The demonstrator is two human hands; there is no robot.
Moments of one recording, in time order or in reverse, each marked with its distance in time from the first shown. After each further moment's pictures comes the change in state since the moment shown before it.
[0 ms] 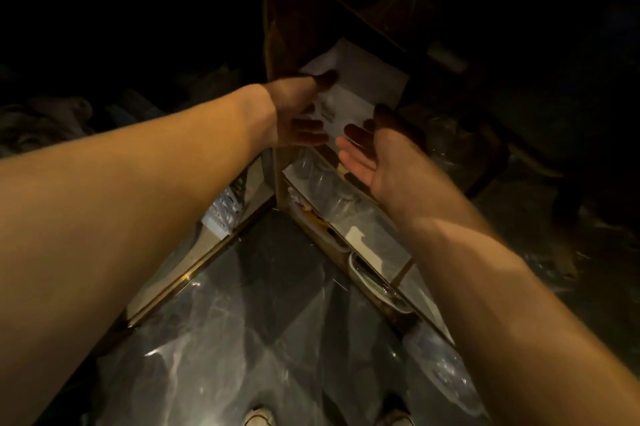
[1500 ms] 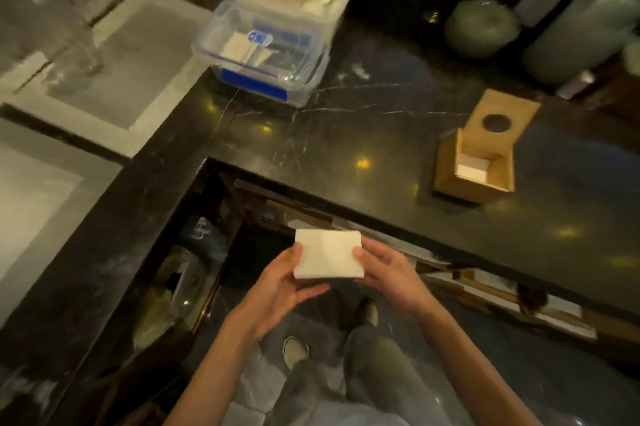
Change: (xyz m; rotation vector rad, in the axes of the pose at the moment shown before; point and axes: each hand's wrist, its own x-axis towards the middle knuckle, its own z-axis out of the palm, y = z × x) left_hand -0.393 0.041 0.069 -0.222 -0.499 -0.253; right_hand -0.371 -0.093 -0.183 -0.154 -0.106 -0.063
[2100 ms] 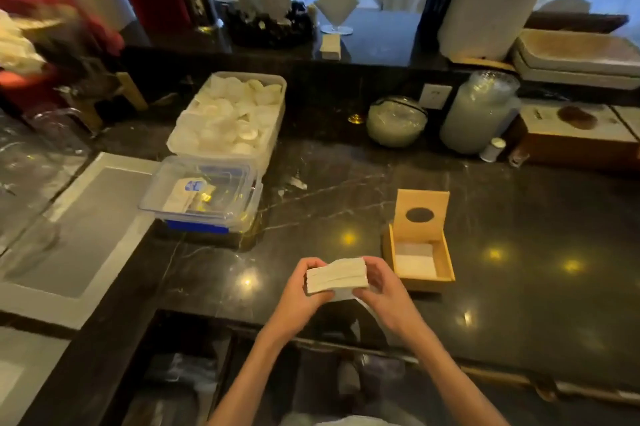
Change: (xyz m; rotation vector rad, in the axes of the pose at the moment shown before) left_hand 0.146 0.078 0.156 0.935 -0.006 0.438; right_hand 0.079 -0.088 -0.127 -0.210 0.225 -0.423
